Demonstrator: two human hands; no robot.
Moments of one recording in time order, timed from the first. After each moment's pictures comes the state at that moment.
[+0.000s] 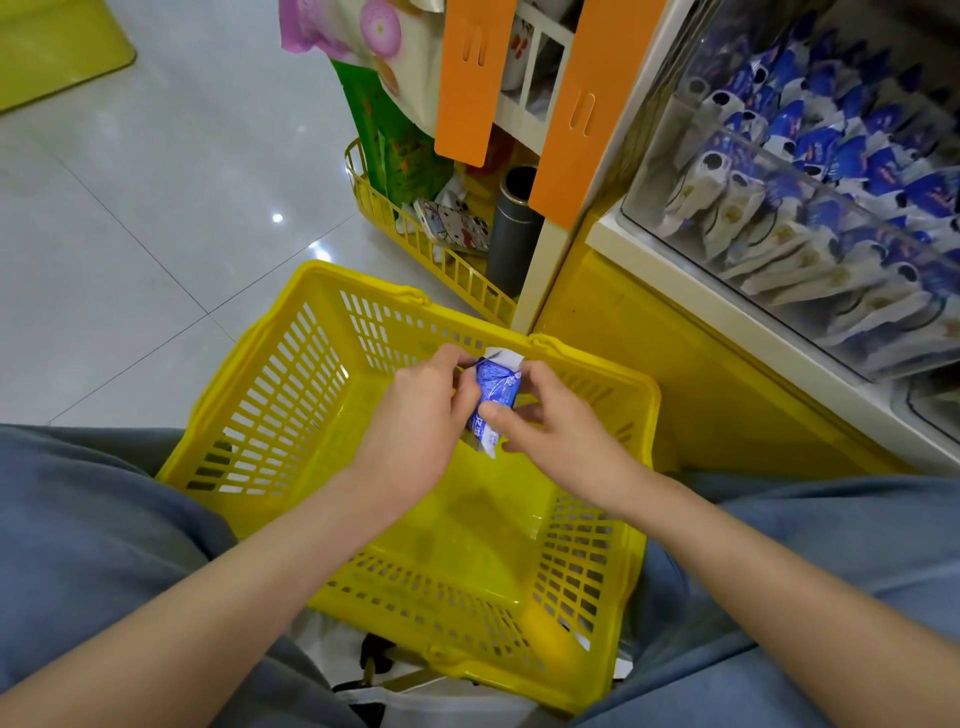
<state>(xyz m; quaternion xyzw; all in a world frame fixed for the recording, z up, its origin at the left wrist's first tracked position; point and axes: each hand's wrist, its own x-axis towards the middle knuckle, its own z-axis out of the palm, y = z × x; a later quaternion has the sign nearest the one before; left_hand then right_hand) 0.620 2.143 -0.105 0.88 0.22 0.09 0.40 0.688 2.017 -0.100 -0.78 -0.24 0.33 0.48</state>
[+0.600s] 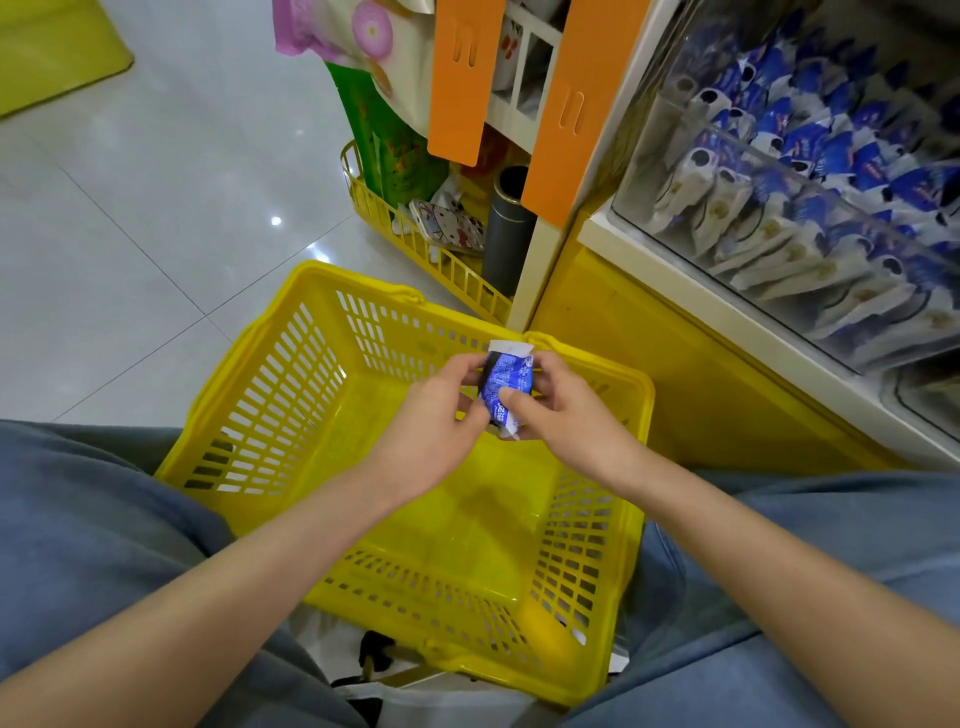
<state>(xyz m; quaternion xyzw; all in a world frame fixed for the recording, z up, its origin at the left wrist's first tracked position) 0.623 2.134 -0.116 0.83 0.17 0.03 0.52 0.699 2.017 -0.102 -0.71 -0.16 0.38 0.57</state>
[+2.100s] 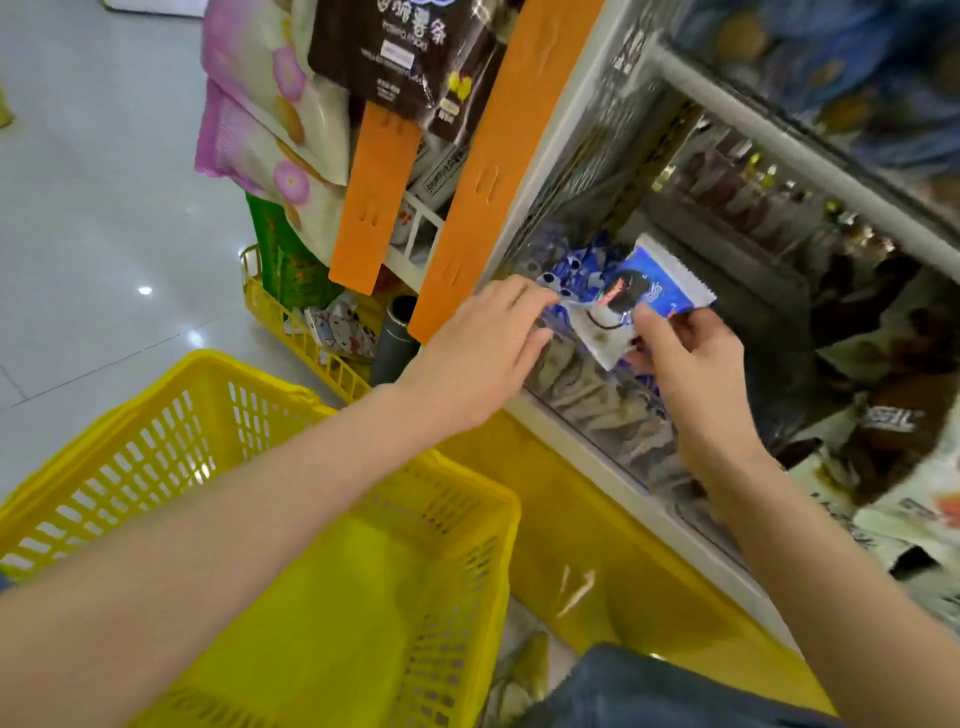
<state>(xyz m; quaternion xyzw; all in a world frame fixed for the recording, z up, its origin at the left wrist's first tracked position) 0.742 2.104 0.008 0.91 -0.07 0.24 0.32 0.798 1.943 0.055 -0.83 -0.11 -0.06 0.54</state>
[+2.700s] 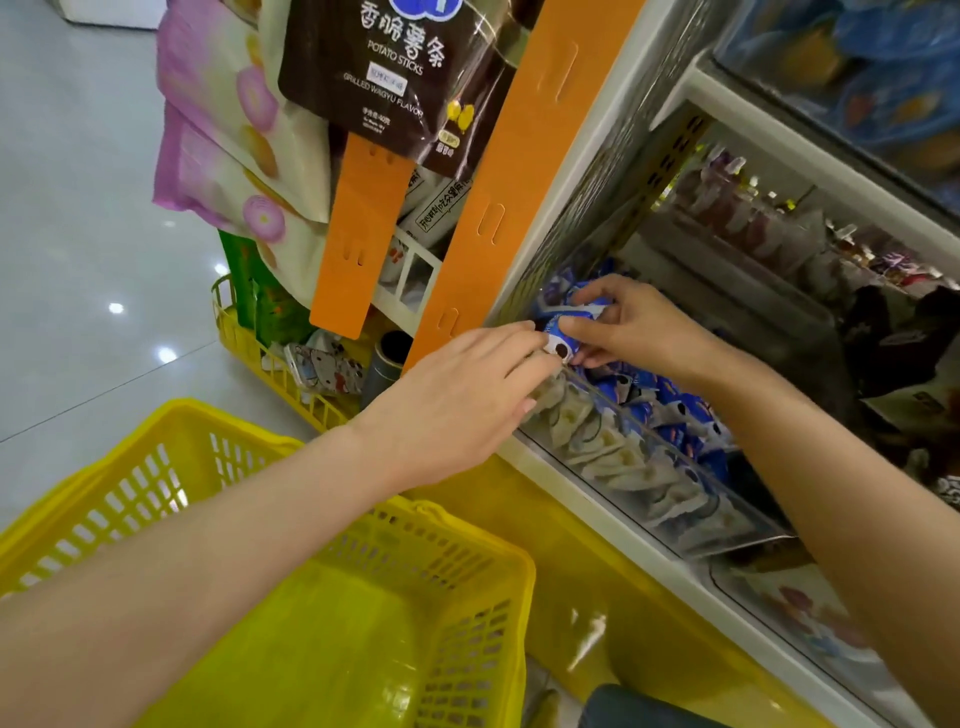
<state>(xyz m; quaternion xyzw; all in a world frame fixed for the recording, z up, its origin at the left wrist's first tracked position) 0.762 2.141 -0.005 0.95 -0.18 0.22 0.12 0.888 1.999 0.065 -0.91 -0.21 0.17 0.32</state>
